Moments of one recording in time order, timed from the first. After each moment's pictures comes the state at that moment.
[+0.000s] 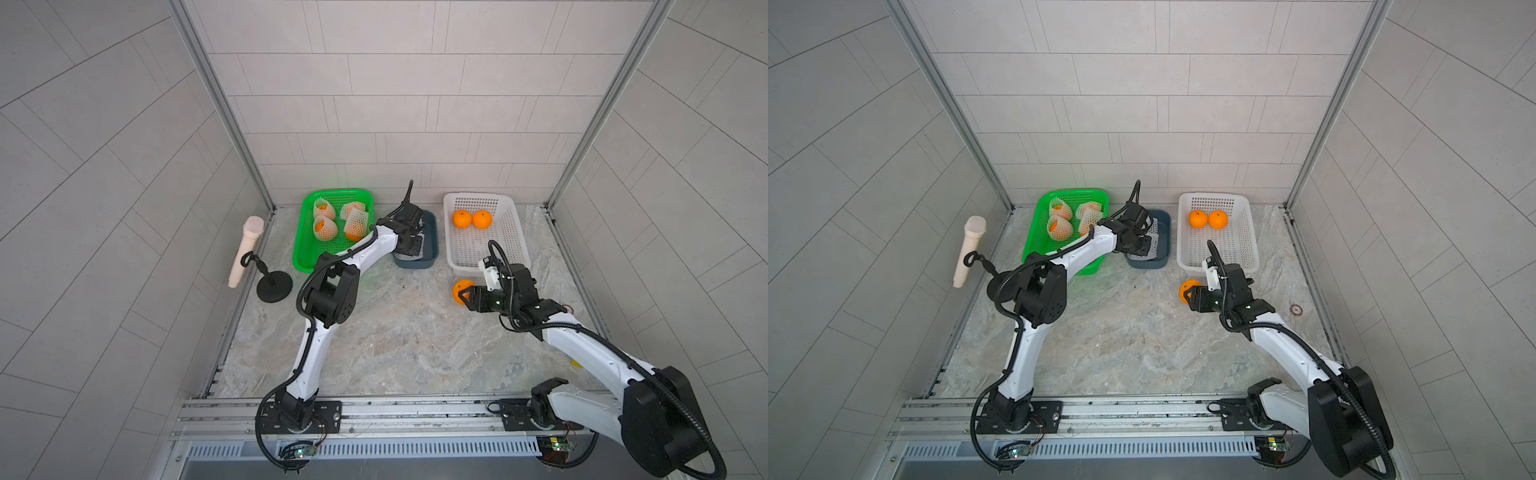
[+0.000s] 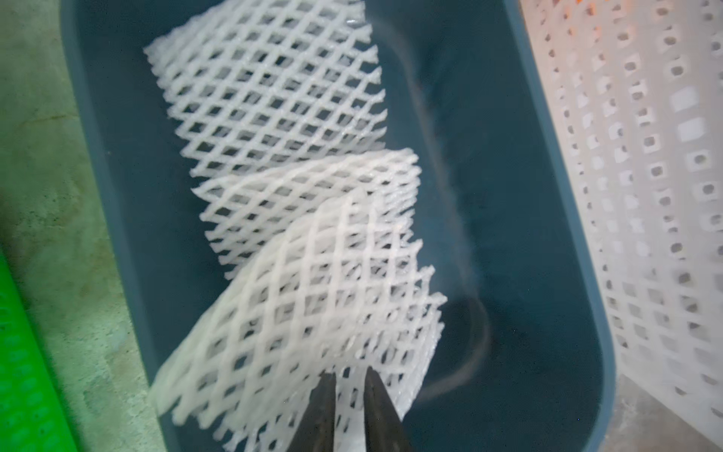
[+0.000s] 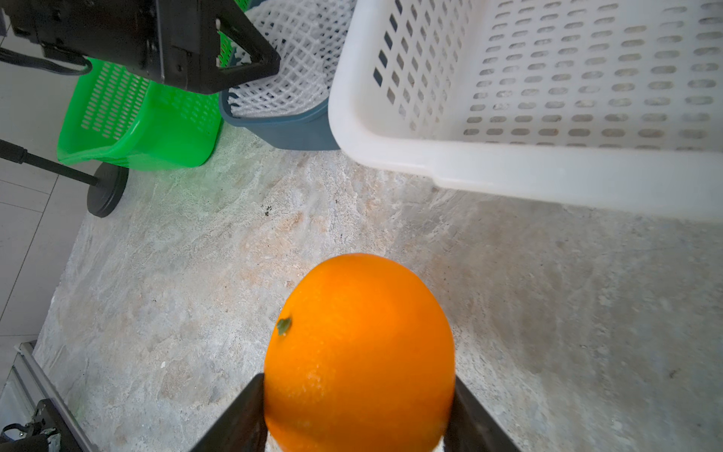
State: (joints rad) left arm -0.54 2.29 1.97 -0.72 -0.06 -0.24; right arm 0.29 1.13 0.59 -0.20 -0.29 0.37
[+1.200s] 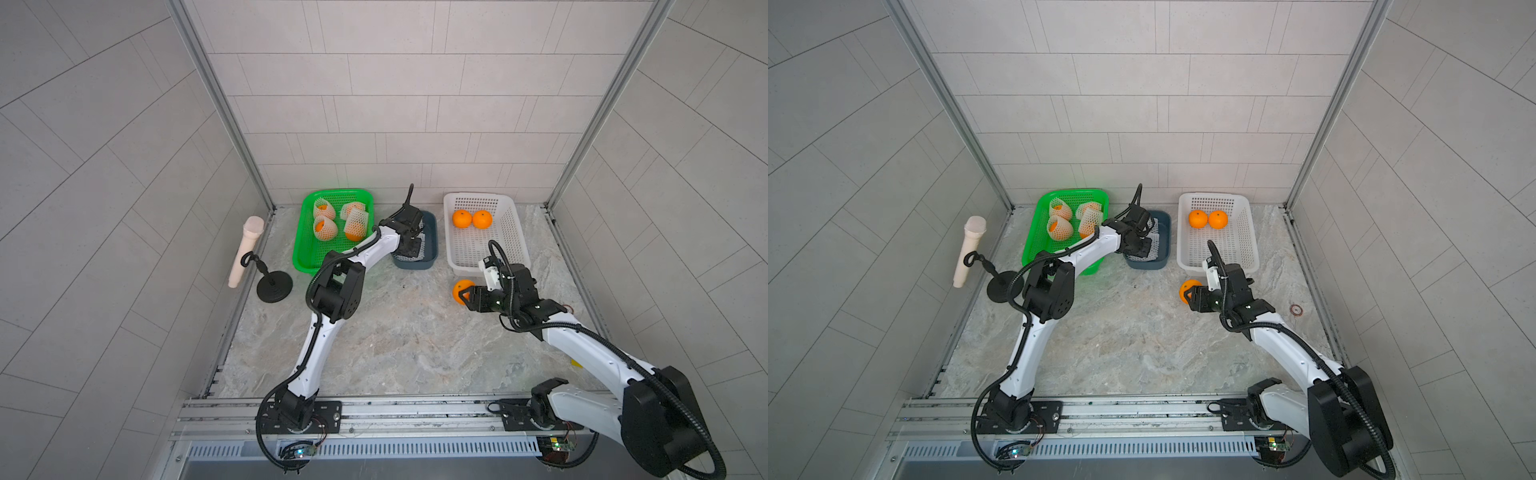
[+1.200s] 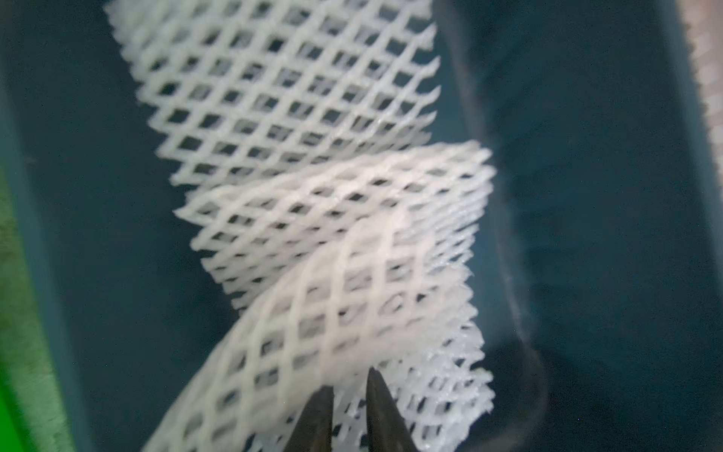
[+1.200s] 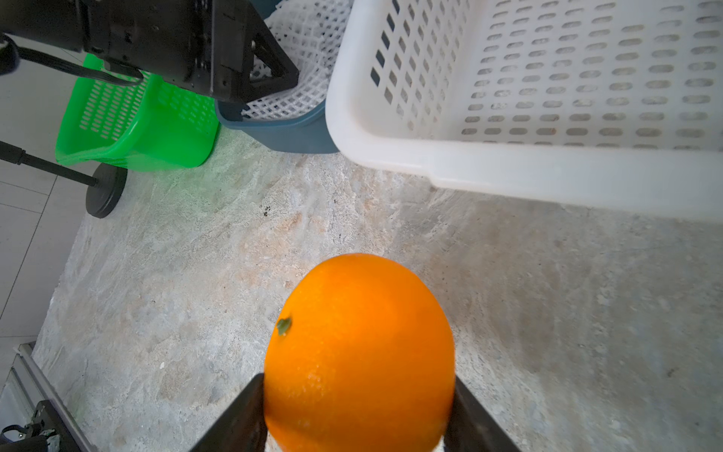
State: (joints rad) left arm -0.54 2.37 2.04 -0.74 -0.07 -0.23; right arm 0.29 1.13 0.59 -0.20 -0.29 0.37
